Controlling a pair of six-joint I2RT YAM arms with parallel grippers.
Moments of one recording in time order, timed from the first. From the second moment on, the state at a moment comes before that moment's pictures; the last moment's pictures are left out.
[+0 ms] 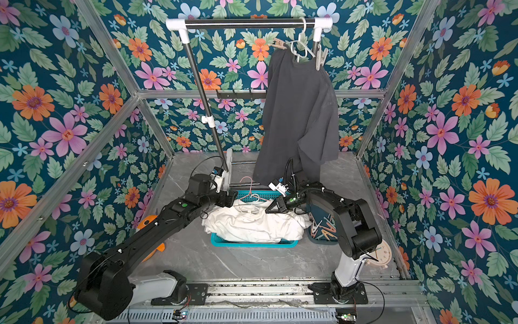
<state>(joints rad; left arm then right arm) -0.47 1.26 0.91 -0.25 0.04 -0.10 0.37 1.76 1.14 -0.53 -1.11 0.07</state>
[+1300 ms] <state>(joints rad) -0.47 1.35 1.06 -0.41 0.28 0.02 0.43 1.63 1.04 -0.51 -1.04 0.05</state>
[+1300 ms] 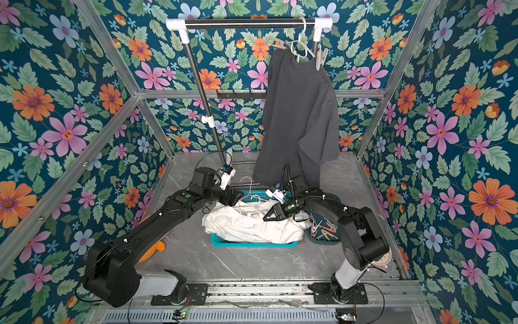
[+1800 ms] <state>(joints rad) -0.47 1.40 1.12 -0.66 0.46 0.18 0.47 1.62 1.01 -0.45 -1.04 0.05</state>
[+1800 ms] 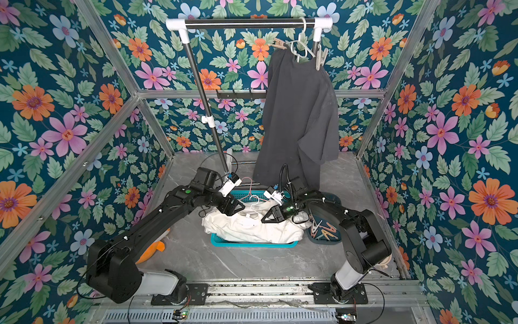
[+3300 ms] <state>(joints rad) -0.45 1.43 1.18 -0.70 0.53 0.19 0.52 1.40 0.82 -0.20 -0.75 0.07</state>
